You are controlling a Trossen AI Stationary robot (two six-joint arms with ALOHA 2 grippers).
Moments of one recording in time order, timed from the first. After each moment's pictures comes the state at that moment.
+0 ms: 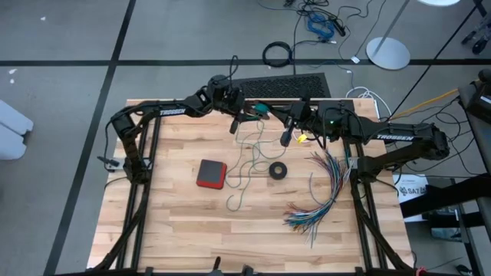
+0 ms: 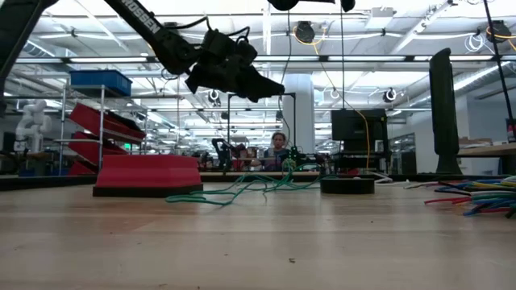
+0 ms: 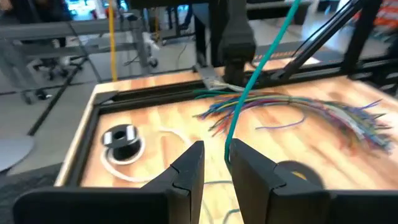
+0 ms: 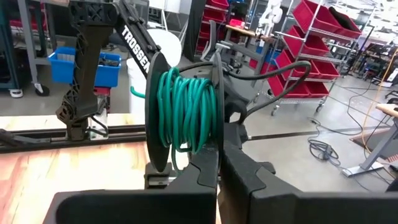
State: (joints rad) left arm 0.60 1.83 1.22 0.28 0.82 0.33; right arm -0.14 1.17 1.09 0.01 0.31 -0.15
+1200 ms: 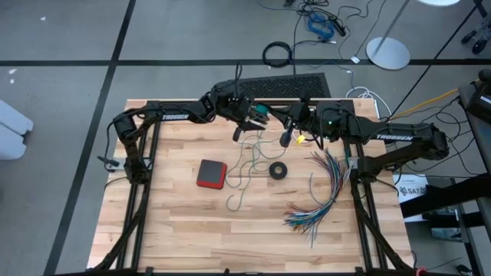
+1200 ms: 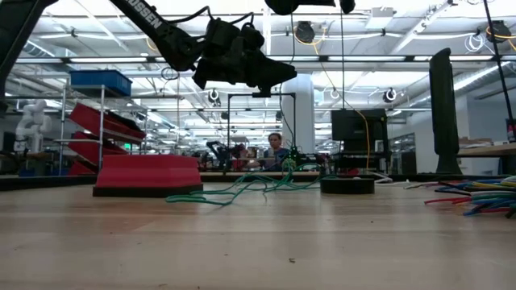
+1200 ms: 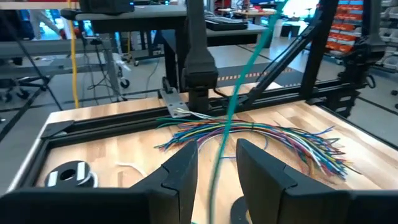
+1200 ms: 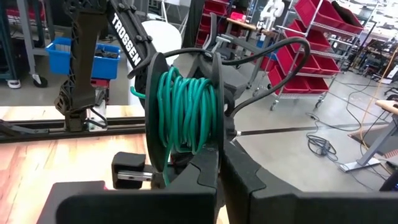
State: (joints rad) left arm 0.51 1.84 1.22 0.40 0.88 0.22; right arm -0.14 1.18 1.09 -0.02 0.32 -0.15
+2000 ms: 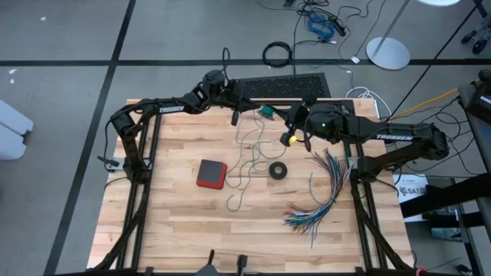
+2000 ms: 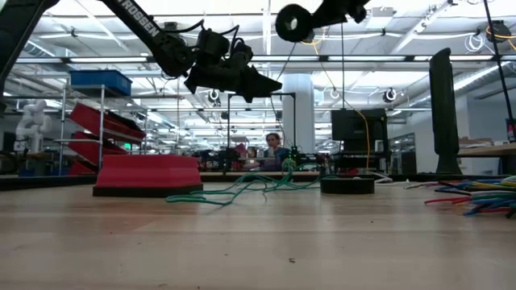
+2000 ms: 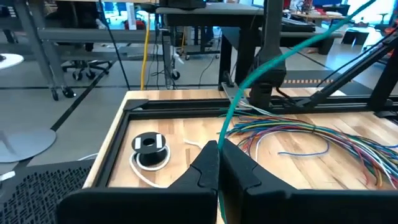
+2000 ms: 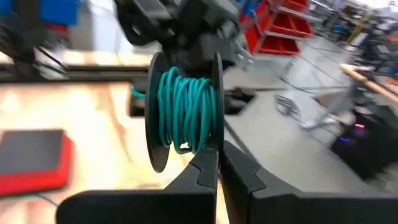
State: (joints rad) left arm 0.64 1.84 1.22 0.41 0.79 0.16; right arm -0.14 1.18 1.09 -0.21 0.45 -0.15
